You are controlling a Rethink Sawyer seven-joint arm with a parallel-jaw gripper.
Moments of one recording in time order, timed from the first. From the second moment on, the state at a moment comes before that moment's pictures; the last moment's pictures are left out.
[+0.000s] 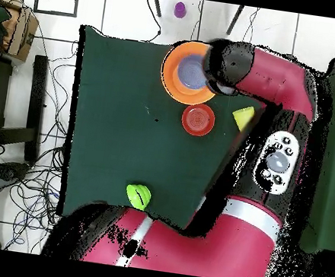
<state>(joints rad) -0.25 -0.39 -0.26 0.94 0.01 0.85 1.84</state>
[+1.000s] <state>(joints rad) -0.44 -0.53 -0.21 1.20 -0.08 0.64 1.84</state>
